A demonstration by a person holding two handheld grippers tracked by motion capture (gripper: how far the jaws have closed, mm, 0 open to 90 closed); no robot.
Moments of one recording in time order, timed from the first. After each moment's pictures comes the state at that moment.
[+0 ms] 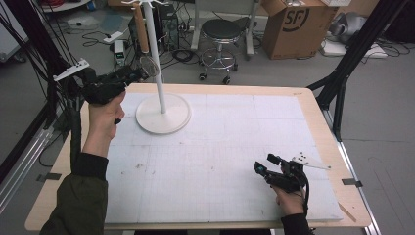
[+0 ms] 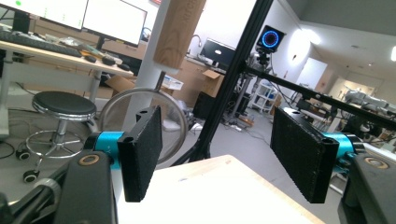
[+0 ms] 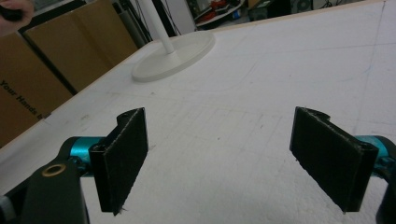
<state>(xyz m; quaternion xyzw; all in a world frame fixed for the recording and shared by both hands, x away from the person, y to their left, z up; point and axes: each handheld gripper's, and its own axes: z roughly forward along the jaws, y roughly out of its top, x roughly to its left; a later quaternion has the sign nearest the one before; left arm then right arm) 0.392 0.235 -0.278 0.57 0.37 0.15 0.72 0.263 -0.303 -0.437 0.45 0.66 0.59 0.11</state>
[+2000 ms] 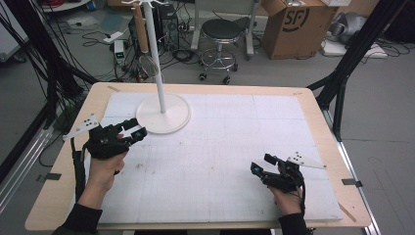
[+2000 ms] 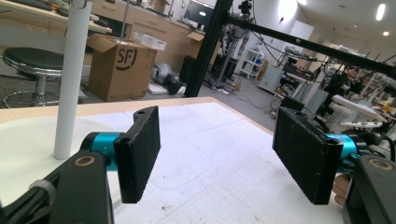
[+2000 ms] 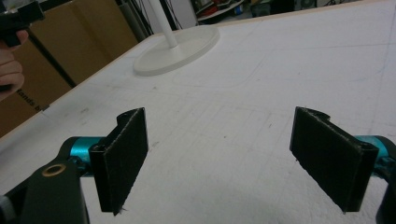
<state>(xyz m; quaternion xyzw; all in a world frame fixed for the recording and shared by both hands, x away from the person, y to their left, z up) 0.305 0.229 -0.367 0.62 0.35 0.12 0.69 0.265 -0.294 -0.437 0.44 0.67 0.58 0.12</state>
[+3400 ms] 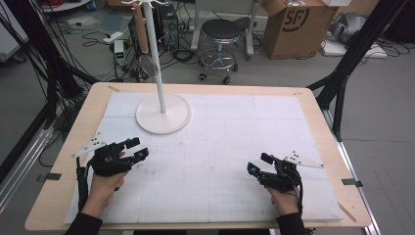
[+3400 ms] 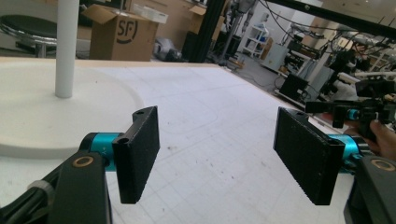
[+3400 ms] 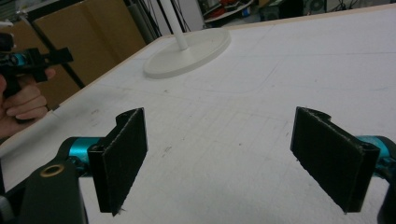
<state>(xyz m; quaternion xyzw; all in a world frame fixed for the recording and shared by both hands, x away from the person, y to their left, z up) 0.286 0.233 -0.420 0.65 0.36 0.10 0.66 0.264 -0.285 -0.432 0.43 0.68 0.59 0.11</state>
